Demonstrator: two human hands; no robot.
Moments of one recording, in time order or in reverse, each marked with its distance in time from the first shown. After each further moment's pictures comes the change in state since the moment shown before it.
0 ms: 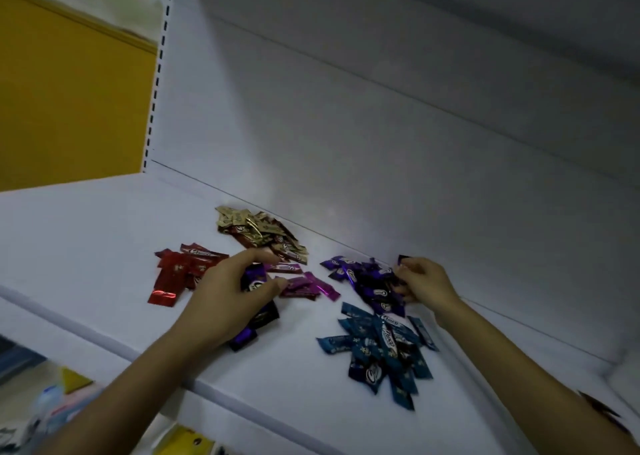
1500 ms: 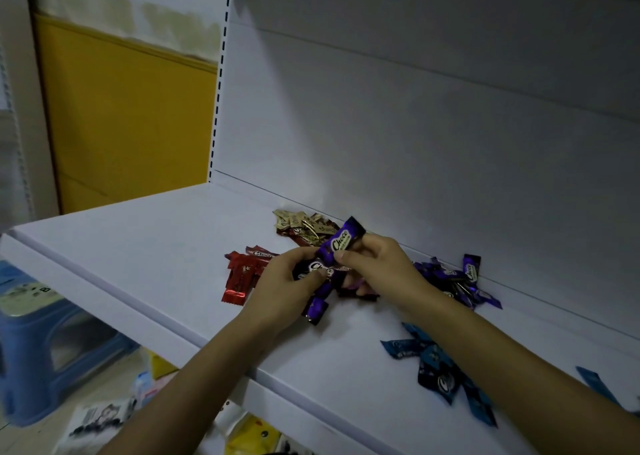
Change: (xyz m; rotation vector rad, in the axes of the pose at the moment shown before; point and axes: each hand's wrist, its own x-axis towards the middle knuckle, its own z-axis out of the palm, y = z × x) left_hand 0.007 -0.003 -0.008 -0.335 -0.038 -0.150; right_hand -0.072 -0.079 0.116 0.118 -0.476 -0.304
